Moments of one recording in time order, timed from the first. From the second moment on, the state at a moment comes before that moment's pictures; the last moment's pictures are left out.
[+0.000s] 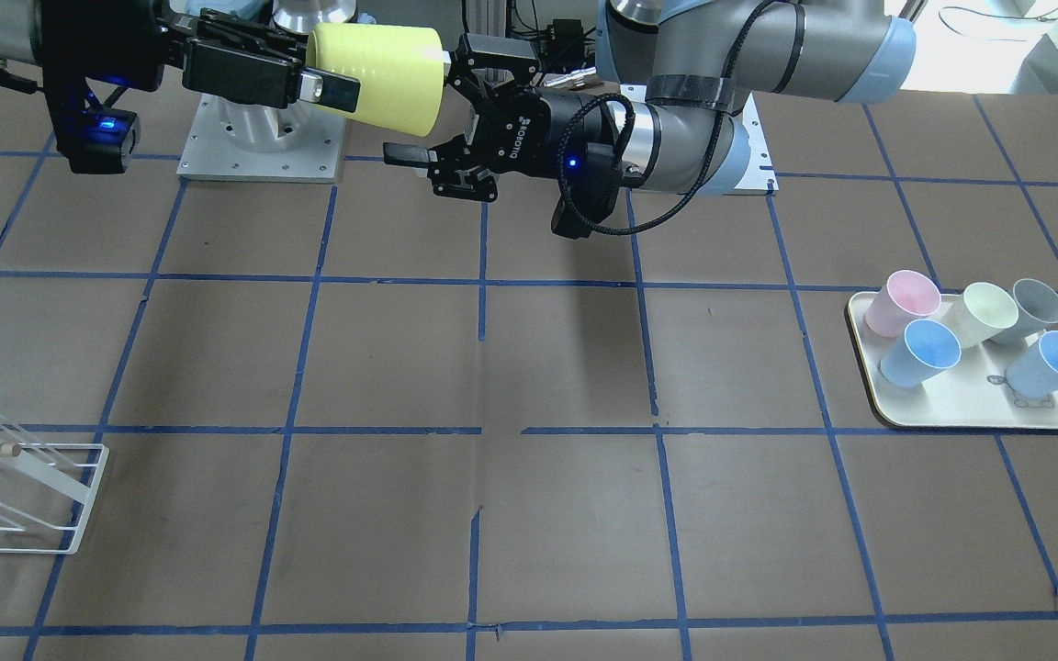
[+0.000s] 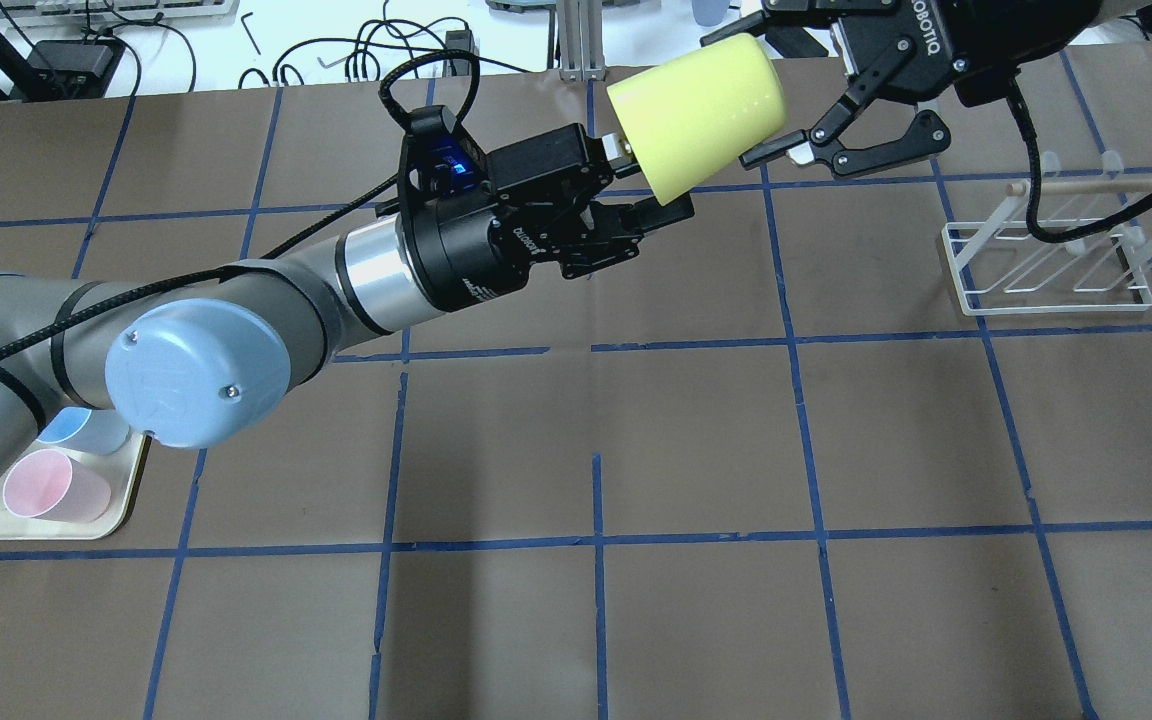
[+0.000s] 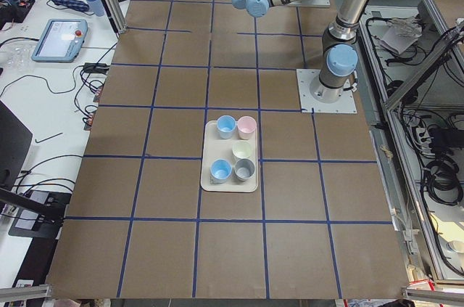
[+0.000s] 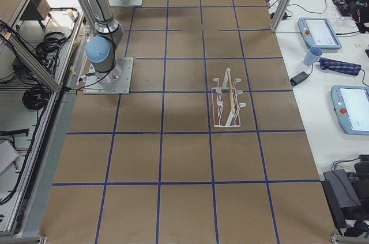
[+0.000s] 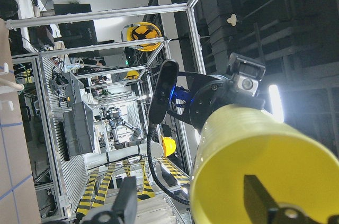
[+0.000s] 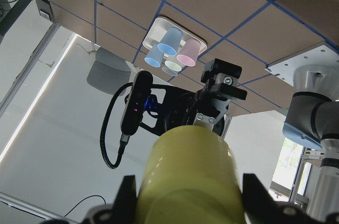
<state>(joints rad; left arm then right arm) -1.69 -1.59 -1.97 -1.93 -0.38 0.91 1.37 -1.52 1.38 -0.77 -0.51 0.37</state>
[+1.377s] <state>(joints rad) -1.36 -1.59 -1.96 -1.74 0.35 0.75 1.28 -1.53 1.33 -1.19 -1.24 -0.02</state>
